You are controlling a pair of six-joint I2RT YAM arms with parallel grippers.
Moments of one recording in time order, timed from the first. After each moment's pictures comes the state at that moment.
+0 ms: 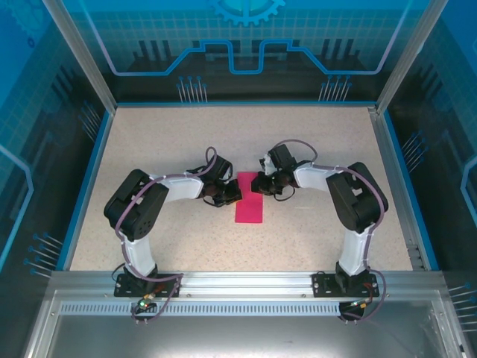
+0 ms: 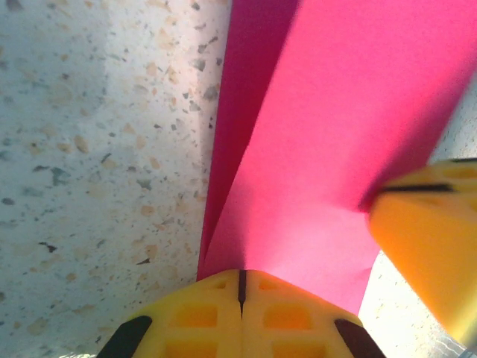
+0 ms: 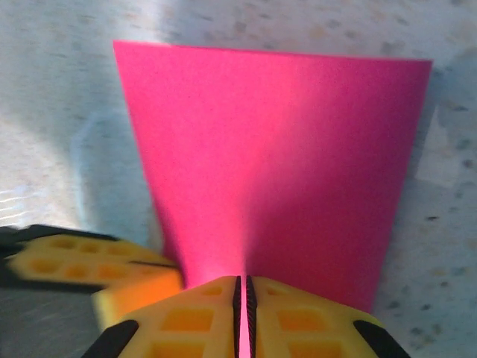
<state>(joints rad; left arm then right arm) -0.53 1.85 0.97 -0.19 0.38 -0.87 0.47 1.92 1.07 -0.23 -0.50 0.58</state>
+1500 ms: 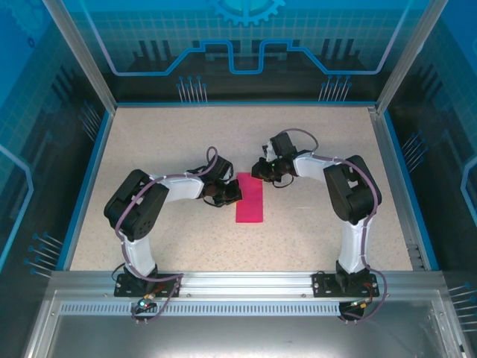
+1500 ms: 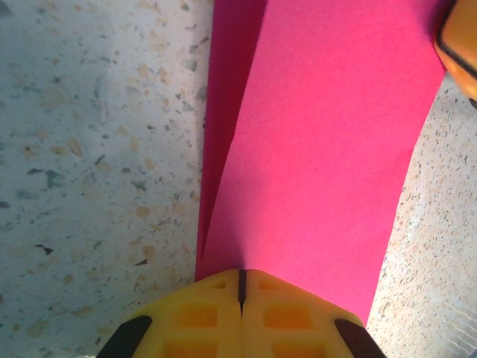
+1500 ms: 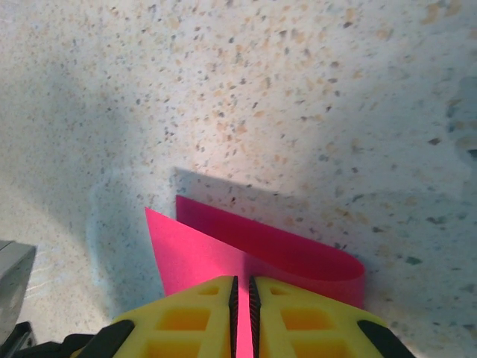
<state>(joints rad) -0.53 1.85 0.97 -0.19 0.36 -0.85 0.42 2.01 1.22 -0.23 -0.48 0.62</state>
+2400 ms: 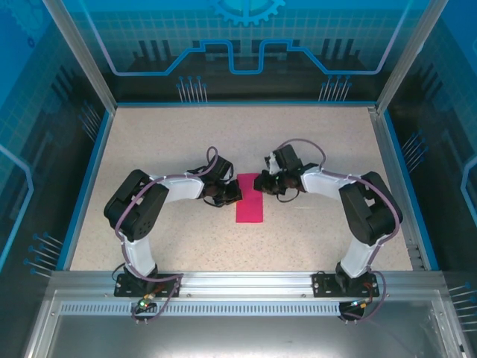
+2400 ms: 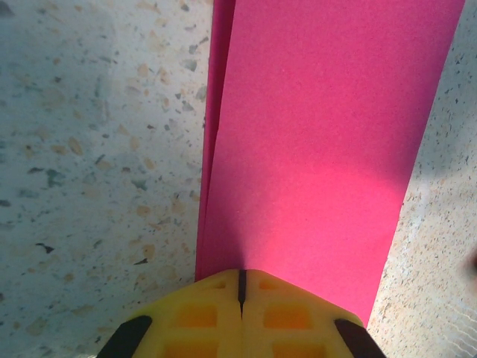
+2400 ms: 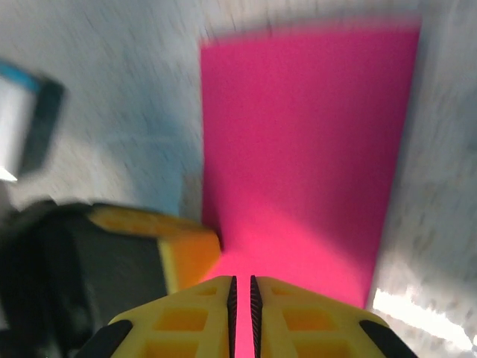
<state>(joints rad) -0.53 1.85 0.97 -0.19 0.36 -0.85 0.50 1.76 0.96 -0.21 -0.47 0.67</state>
